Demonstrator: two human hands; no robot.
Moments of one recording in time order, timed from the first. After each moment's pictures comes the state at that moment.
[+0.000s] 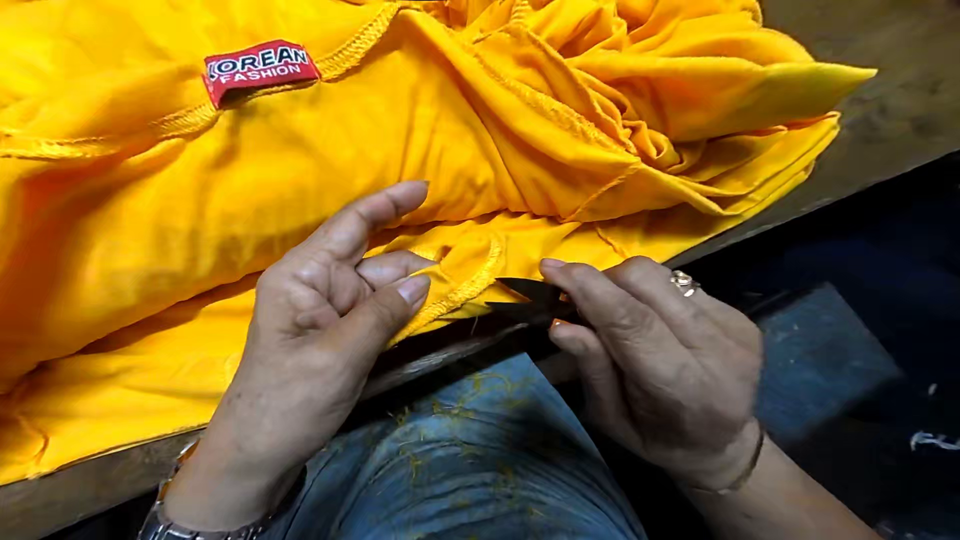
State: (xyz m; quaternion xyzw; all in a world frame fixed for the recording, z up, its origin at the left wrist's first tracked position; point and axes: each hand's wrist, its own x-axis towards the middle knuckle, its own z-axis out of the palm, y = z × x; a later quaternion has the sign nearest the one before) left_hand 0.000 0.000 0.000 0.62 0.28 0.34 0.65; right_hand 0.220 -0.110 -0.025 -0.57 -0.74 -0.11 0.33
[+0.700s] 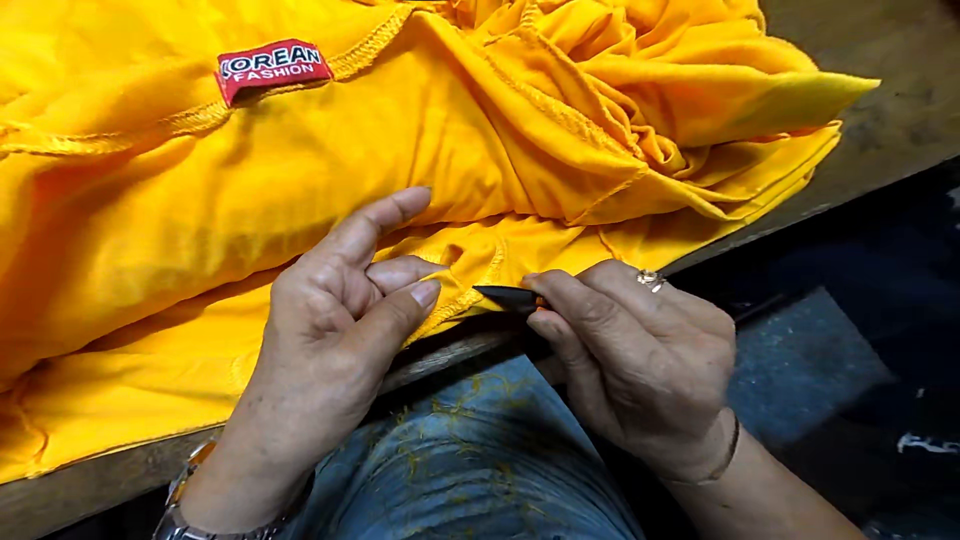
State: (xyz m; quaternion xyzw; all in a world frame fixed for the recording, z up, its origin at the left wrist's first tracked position) left_hand 0.000 -0.002 -0.002 0.62 0.29 0.34 0.65; right_hand 0.212 -0.100 -0.026 -0.56 -0.75 -0.09 0.35
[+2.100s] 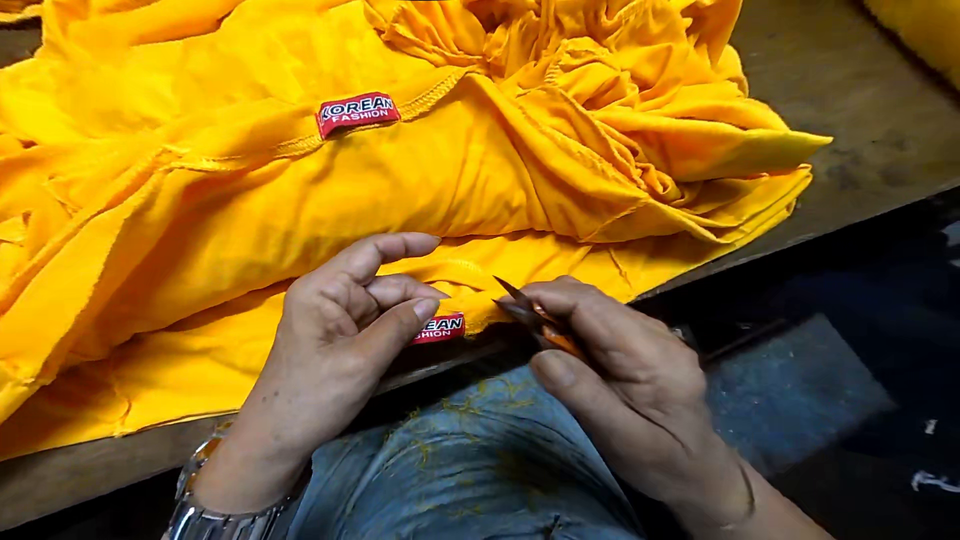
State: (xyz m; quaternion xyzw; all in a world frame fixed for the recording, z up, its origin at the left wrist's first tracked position) left_hand -0.036 -0.003 0.005 0.66 0.32 0.33 0.60; right_hand 0.181 -0.101 -0.006 -0.51 -0.70 0.21 0.46
